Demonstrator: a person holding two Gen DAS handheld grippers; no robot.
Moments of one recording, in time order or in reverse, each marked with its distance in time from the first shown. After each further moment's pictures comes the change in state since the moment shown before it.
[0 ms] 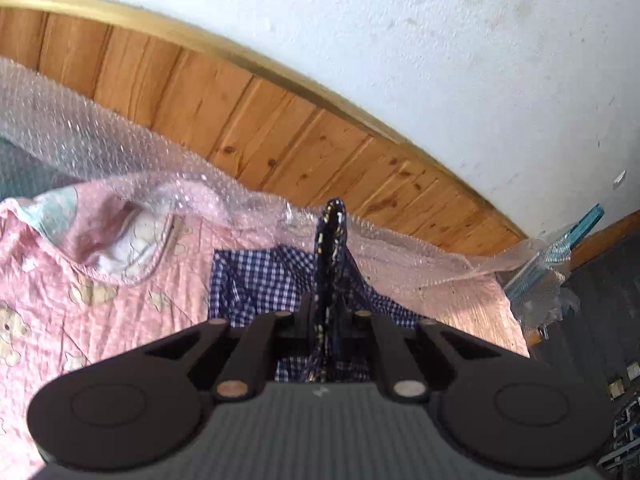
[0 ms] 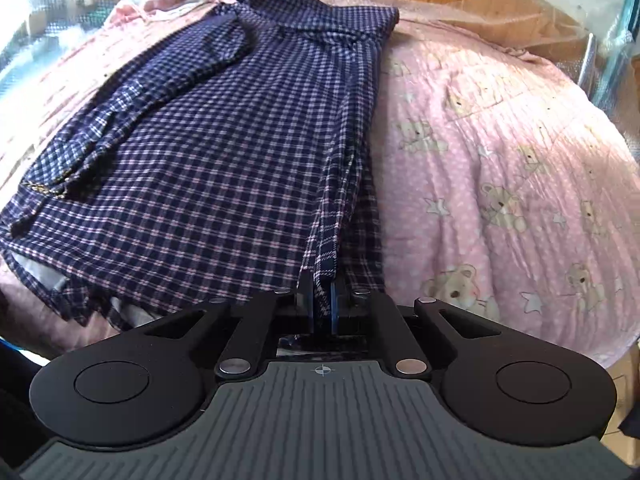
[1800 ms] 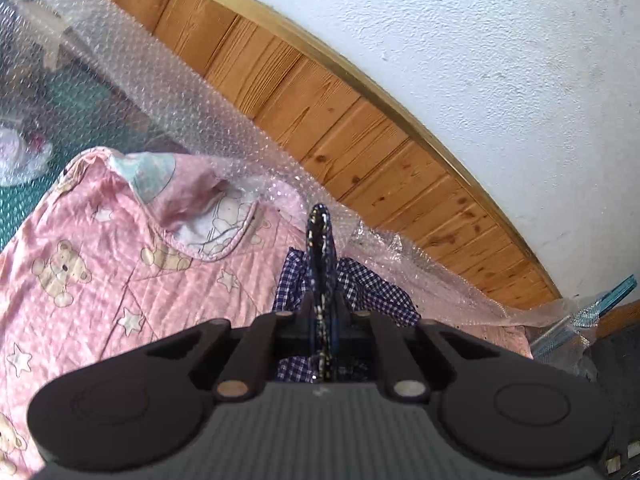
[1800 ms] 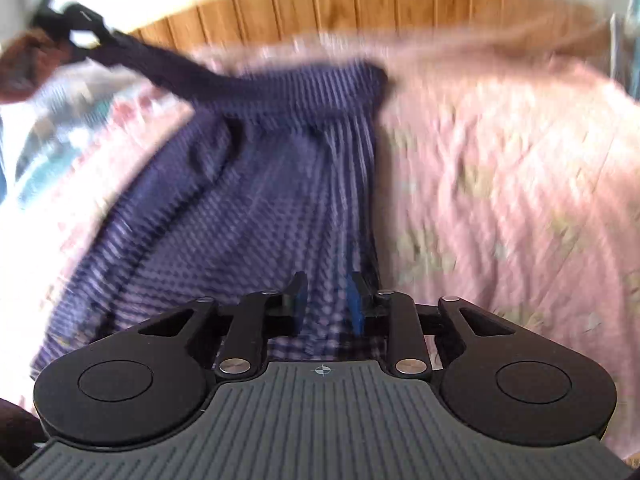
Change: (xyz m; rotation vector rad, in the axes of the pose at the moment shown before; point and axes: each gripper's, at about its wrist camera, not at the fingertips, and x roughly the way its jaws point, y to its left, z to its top) left arm -0.016 0.047 -0.027 -0.200 -0.034 0.127; right arm 0.074 -0.079 0.111 0.112 0.022 0.282
